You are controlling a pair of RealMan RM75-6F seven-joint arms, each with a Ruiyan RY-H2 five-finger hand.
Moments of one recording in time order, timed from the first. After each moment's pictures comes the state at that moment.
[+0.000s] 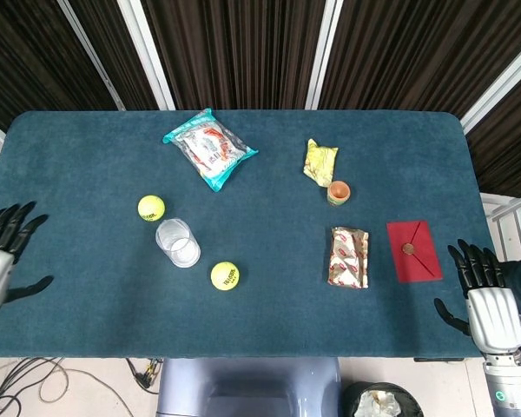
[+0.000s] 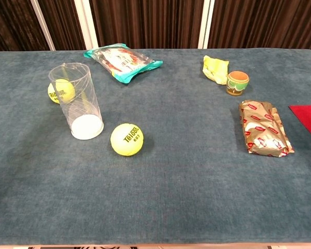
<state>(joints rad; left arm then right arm) -0.21 -0.94 -0.11 -1.73 1.64 1.46 0.03 0.07 -1.22 0.08 -1.57 -1.60 1.60 -0.03</state>
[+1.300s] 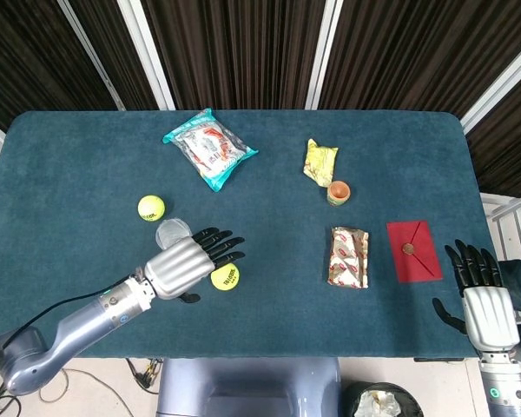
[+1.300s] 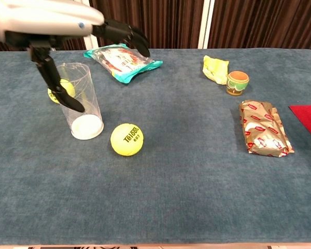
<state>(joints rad) -0.82 -1.08 -0.20 -1.98 1.39 0.70 0.34 0.07 -1.23 0.08 -1.58 -1.57 1.58 -0.08</state>
